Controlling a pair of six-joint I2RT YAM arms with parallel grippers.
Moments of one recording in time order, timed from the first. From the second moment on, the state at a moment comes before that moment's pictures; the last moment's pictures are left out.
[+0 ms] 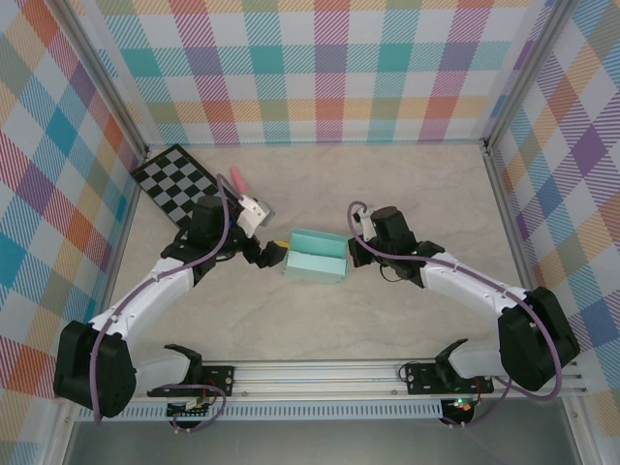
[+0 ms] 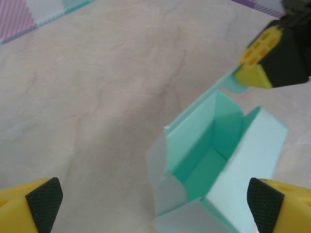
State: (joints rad) left arm -0.32 1.19 0.78 -0.17 0.52 0.26; right arm 0.60 1.32 0.78 -0.20 -0.10 0.24
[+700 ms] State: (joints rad) left arm -0.28 1.37 0.70 -0.10 0.77 0.53; right arm 0.60 1.32 0.78 -0.20 -0.11 0.16
